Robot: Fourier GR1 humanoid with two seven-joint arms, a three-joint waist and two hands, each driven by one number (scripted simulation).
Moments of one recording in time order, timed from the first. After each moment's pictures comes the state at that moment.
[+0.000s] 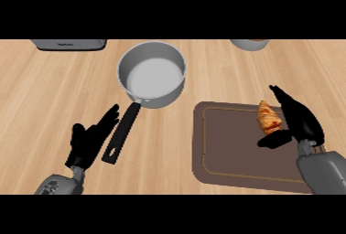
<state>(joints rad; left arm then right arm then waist) -0.11 0.28 -0.27 -1.35 0.20 0.02 0.11 -0.25 -0.39 0.13 -1.38 0.64 0.06 0.40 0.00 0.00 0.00</state>
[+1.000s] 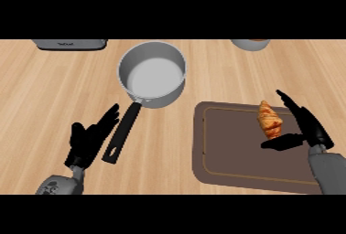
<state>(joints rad) -0.10 0.23 -0.19 -1.37 0.13 -0.05 0.14 -0.25 -0.33 -0.10 -1.13 0.41 0.12 0.02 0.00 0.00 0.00</state>
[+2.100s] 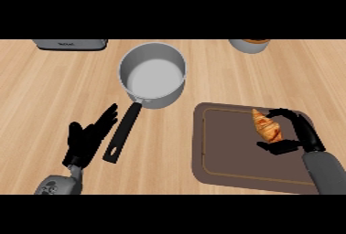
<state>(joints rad) -0.09 0.20 -0.14 -1.36 0.09 -0.10 0.14 -0.38 -0.34 -0.18 -0.63 0.42 0.02 -0.53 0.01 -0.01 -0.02</state>
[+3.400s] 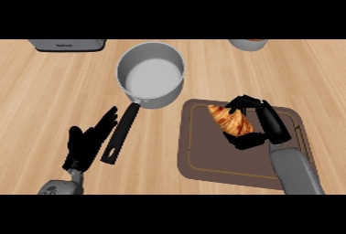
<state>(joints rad) -0.06 0.17 -0.11 -1.39 0.05 -0.11 0.14 -0.30 -0.13 -0.01 -1.20 0.43 0.07 -0.47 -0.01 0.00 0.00</state>
